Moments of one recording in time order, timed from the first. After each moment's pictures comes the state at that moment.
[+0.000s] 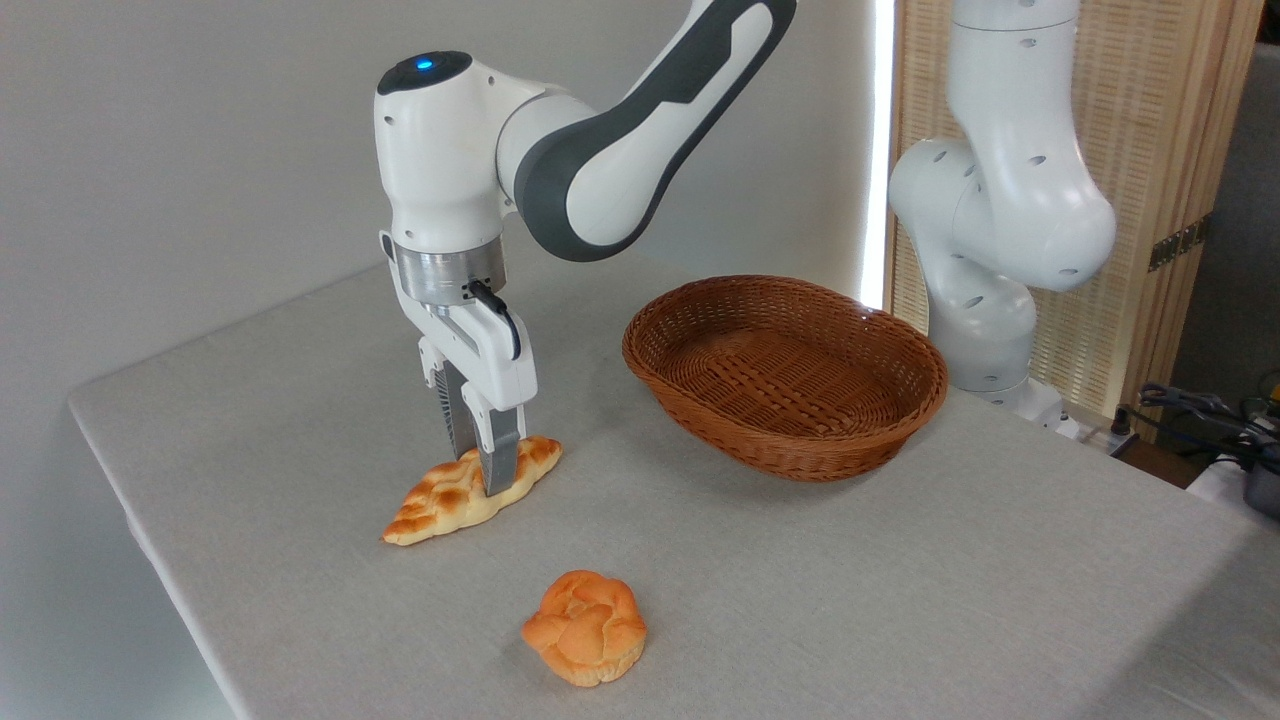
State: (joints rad) arm -0.20 0.01 -0.09 -2.13 -0.07 2.24 0.60
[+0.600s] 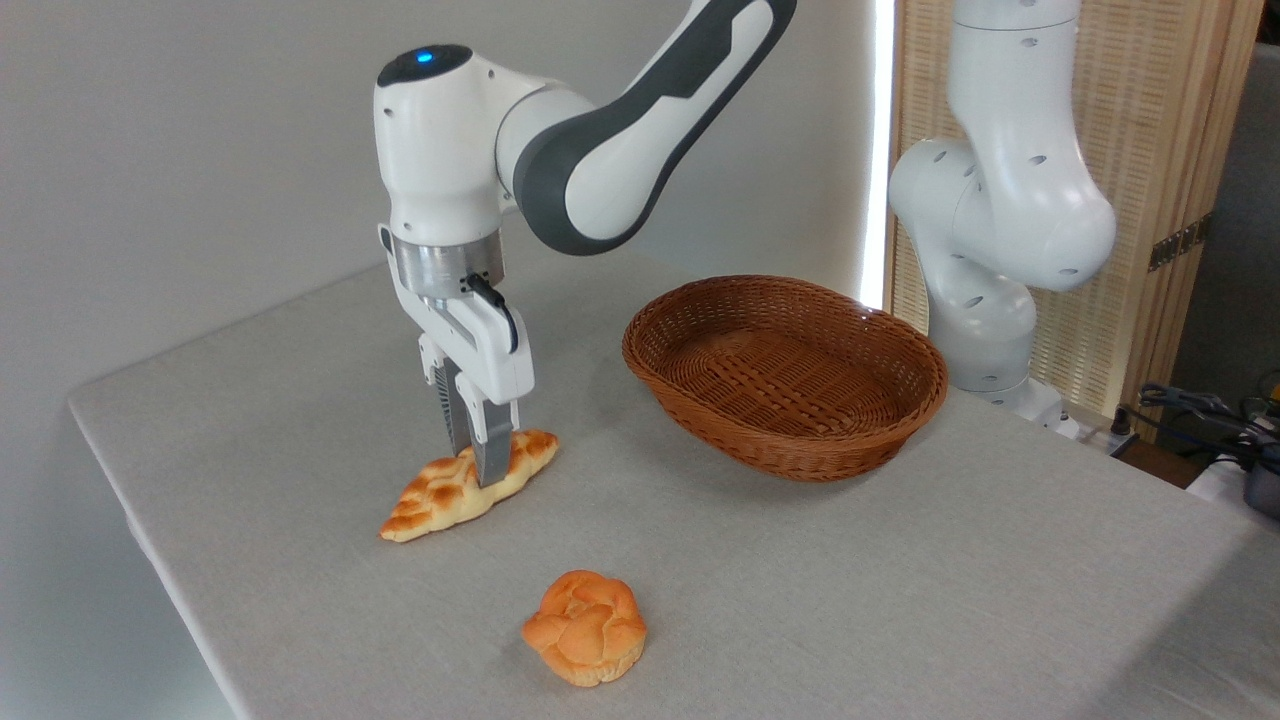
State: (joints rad) arm -0.20 0.00 -0.10 -2.12 -0.07 2.24 0.60
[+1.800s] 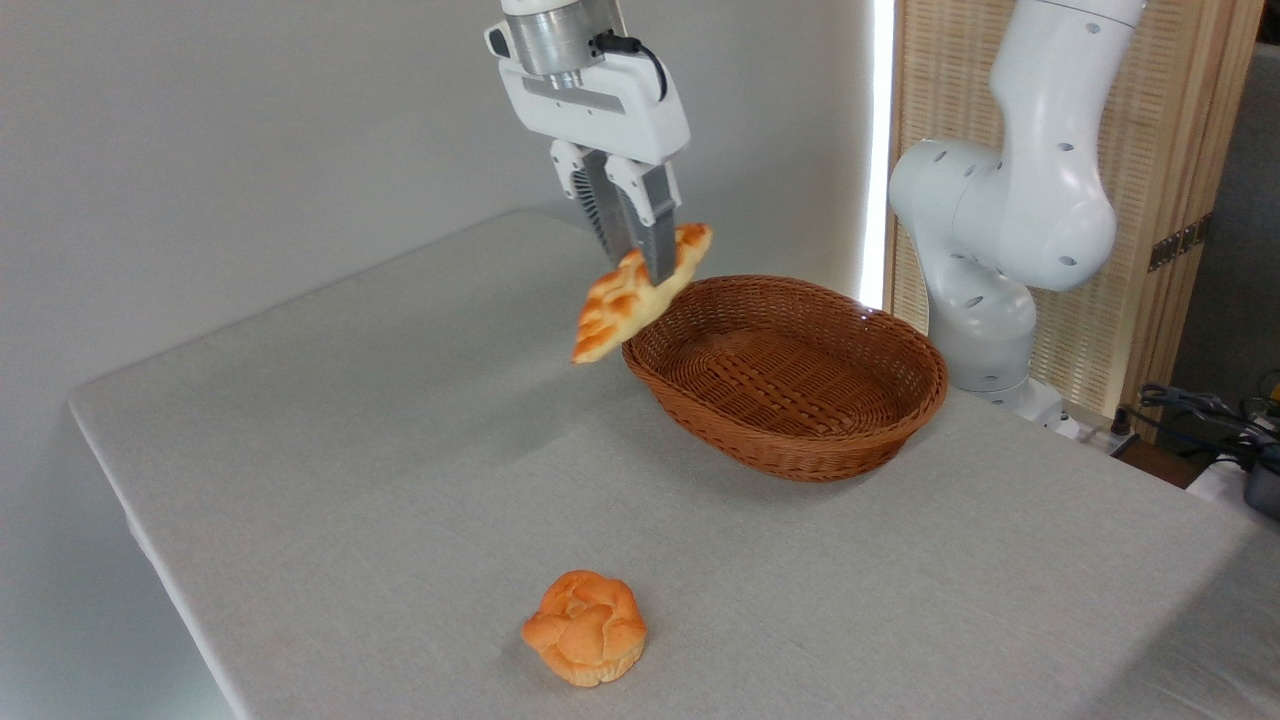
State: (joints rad) arm -0.21 -0.42 -0.12 -2.13 -0.07 1.54 0.47
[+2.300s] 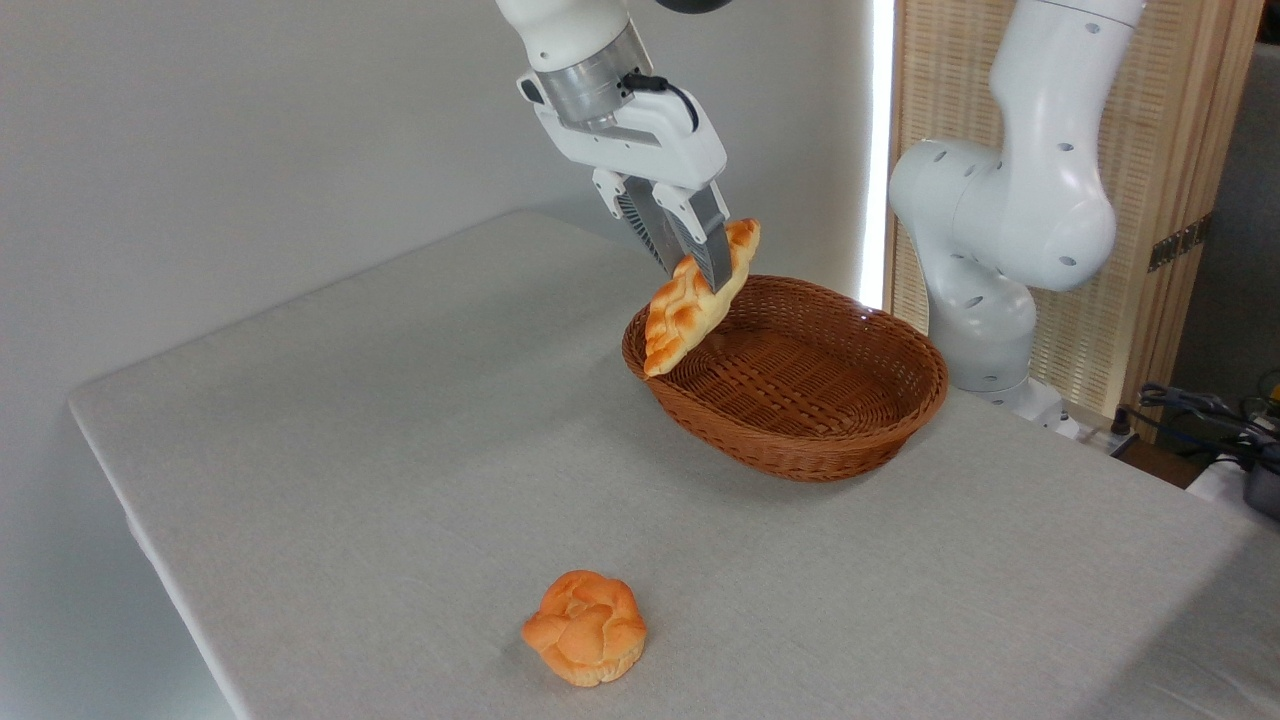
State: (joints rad) arm -0.21 -0.41 -0.12 -2.19 -0.09 1.44 0.46
